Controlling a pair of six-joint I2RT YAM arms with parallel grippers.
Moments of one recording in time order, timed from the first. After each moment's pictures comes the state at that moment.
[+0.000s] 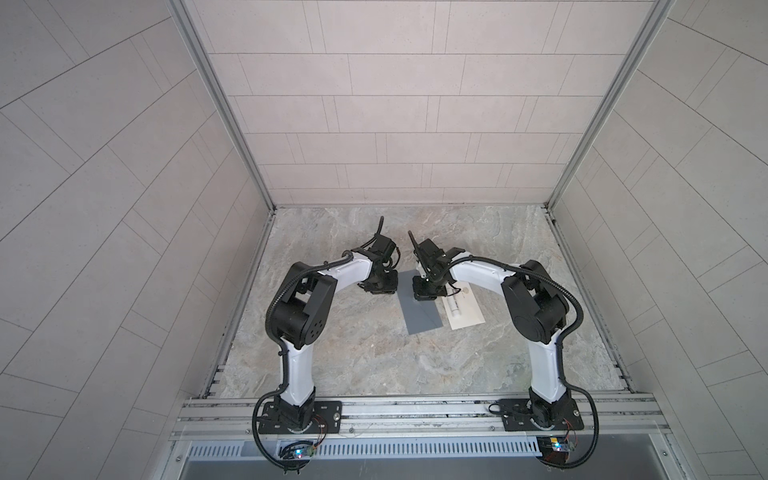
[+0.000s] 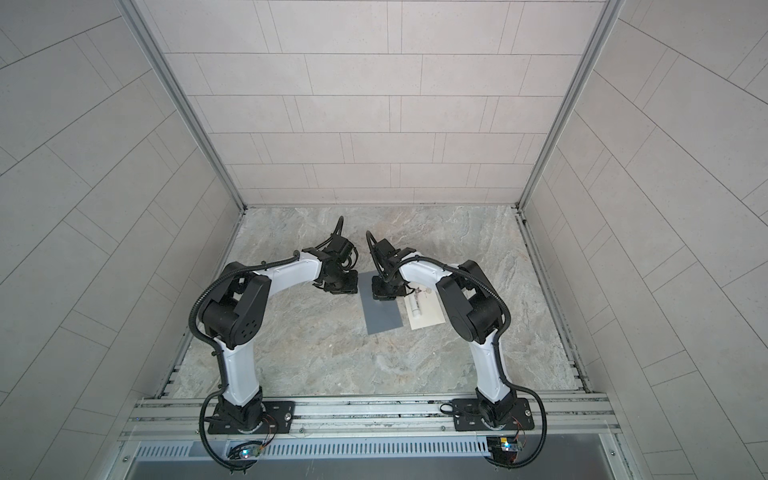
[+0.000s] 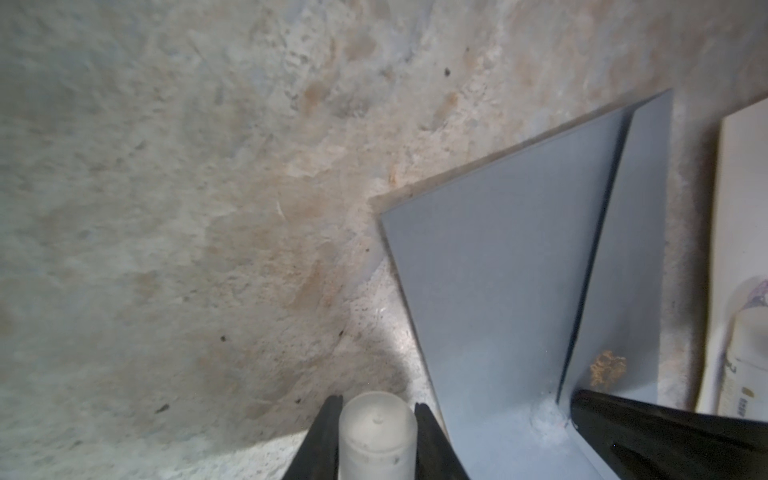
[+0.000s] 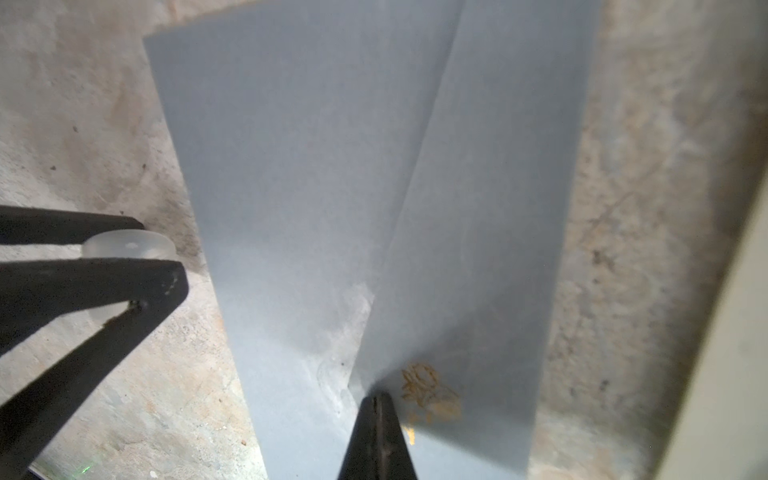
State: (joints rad) left arm -0.49 1.95 1.28 -0.58 0.15 -0.45; right arm 0.58 2.04 1.43 -0.68 -0.22 0.52
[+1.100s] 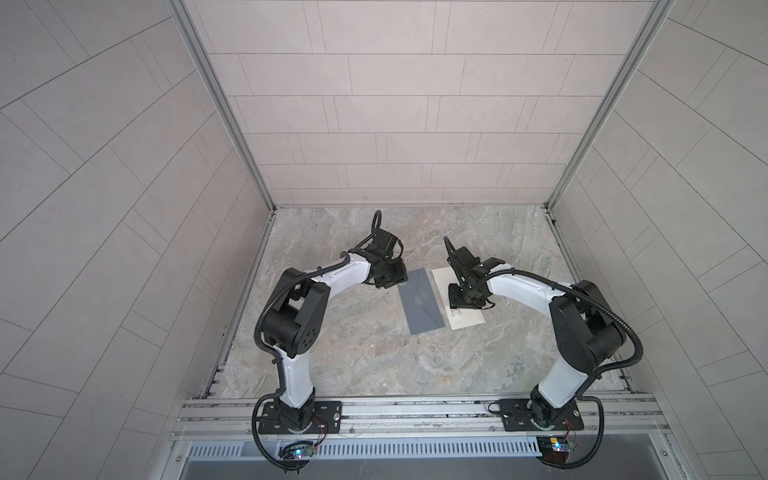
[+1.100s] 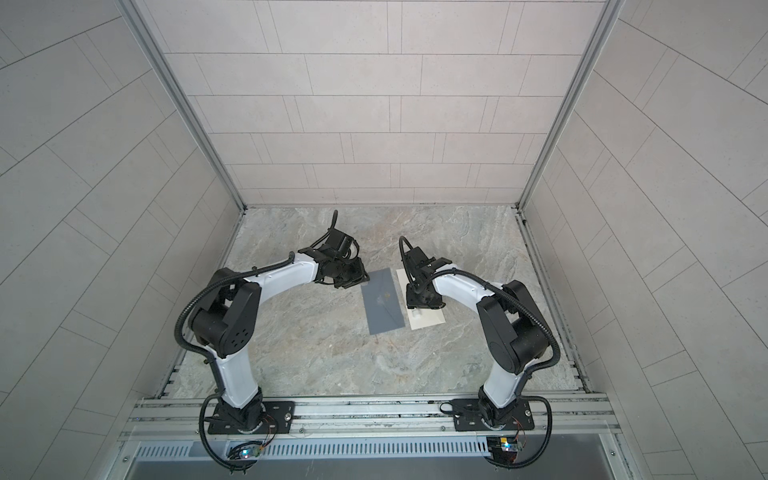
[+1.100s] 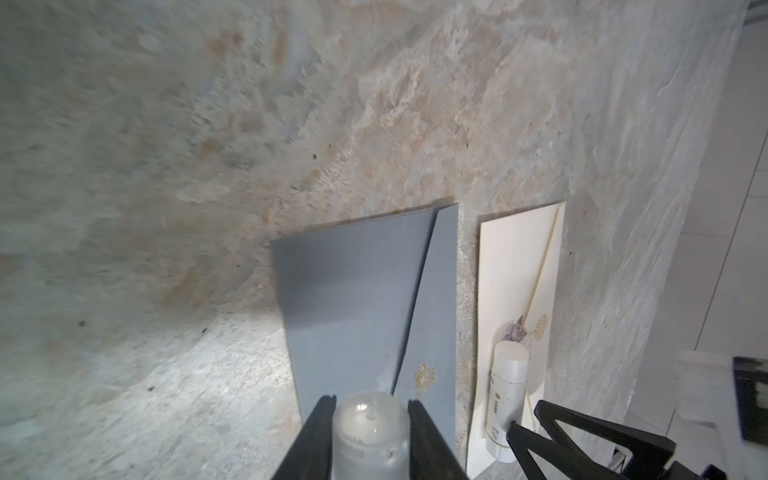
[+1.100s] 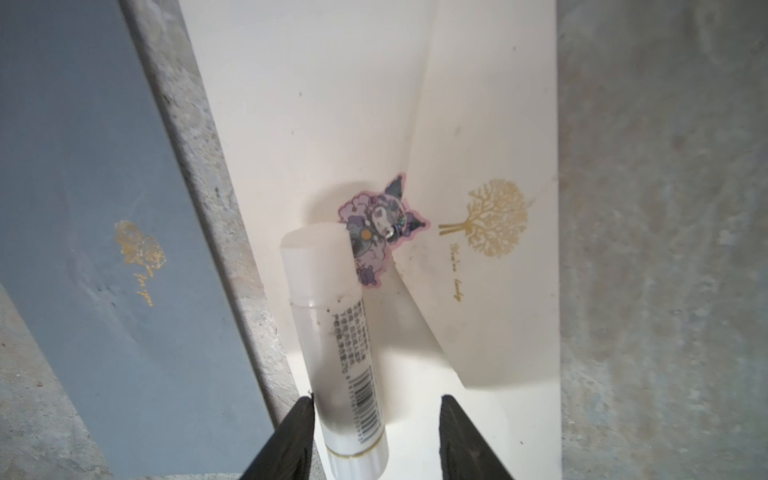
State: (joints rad) left arm -0.51 1.90 1.27 -0.42 0.29 -0.76; right arm 0.48 1.70 1.08 -0.72 -0.01 0.52
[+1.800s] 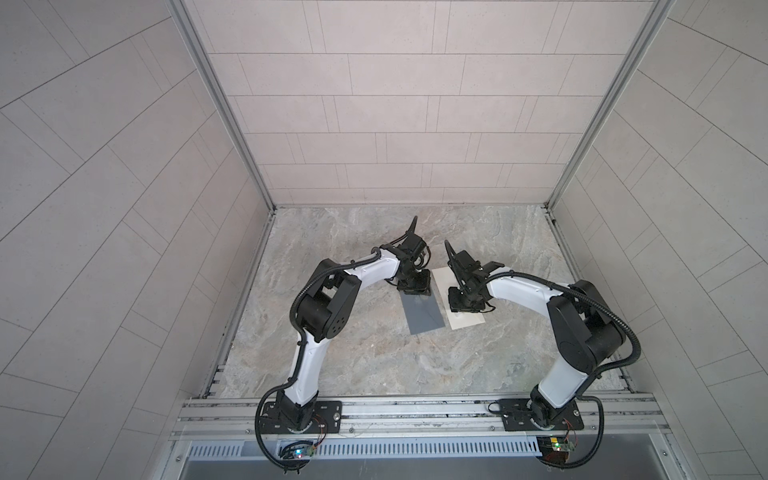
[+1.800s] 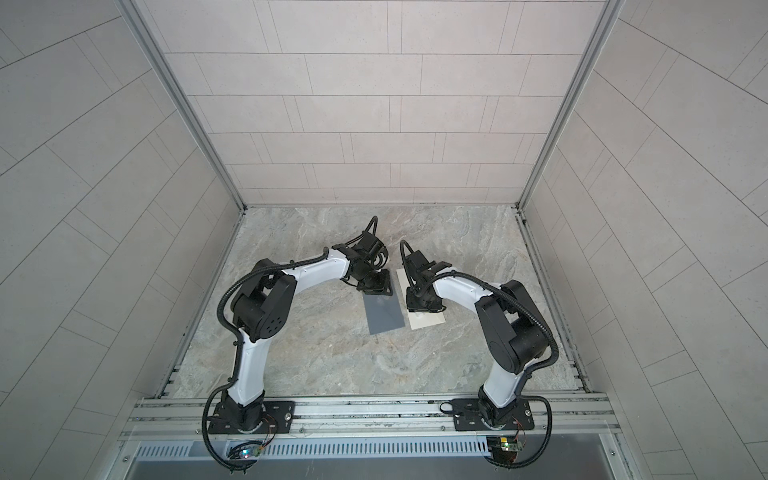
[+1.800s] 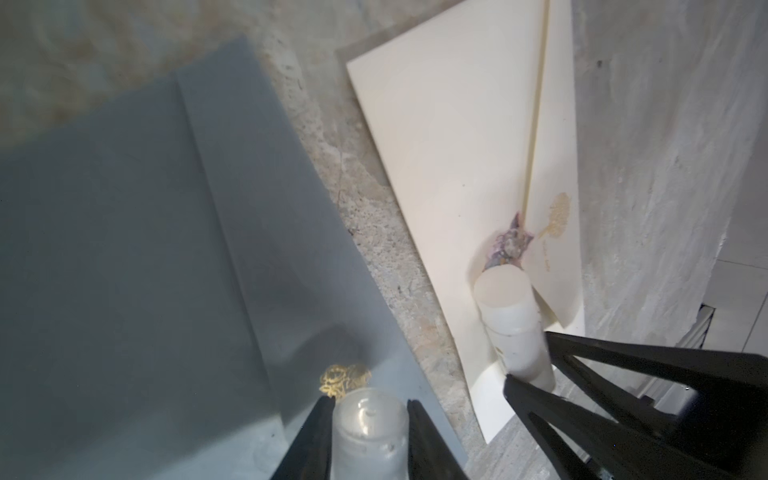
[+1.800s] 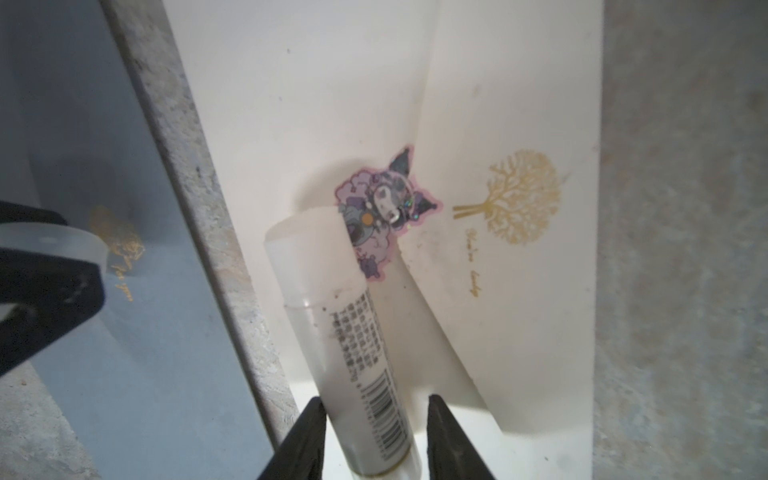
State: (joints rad) left arm -0.64 2.14 1.55 -0.64 0.41 -0.47; right arm 0.48 1.70 1.04 -0.67 -0.04 0.53
